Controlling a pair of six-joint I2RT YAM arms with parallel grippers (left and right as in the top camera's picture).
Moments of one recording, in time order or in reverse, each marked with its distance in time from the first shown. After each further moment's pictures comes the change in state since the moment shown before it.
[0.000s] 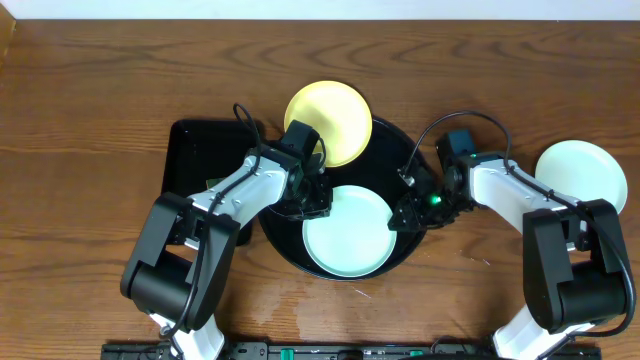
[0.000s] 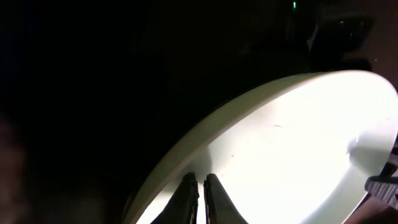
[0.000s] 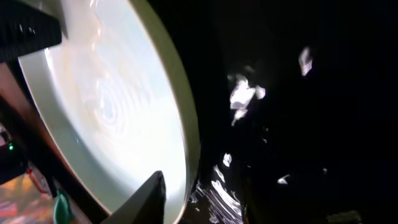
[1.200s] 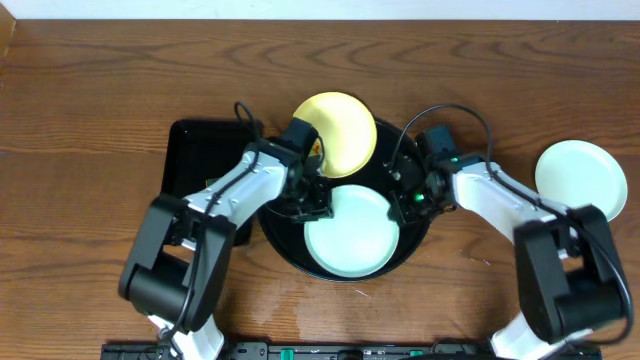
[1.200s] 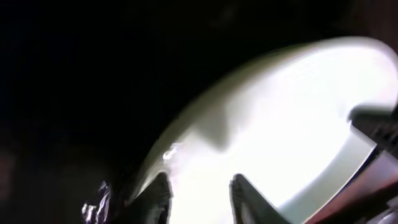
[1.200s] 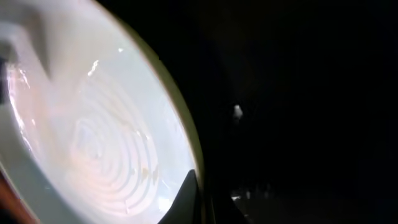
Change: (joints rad) left arm 0.016 -0.016 0.045 -0.120 0.026 0.010; right arm 0.105 -0.043 0.013 0.114 0.205 0.066
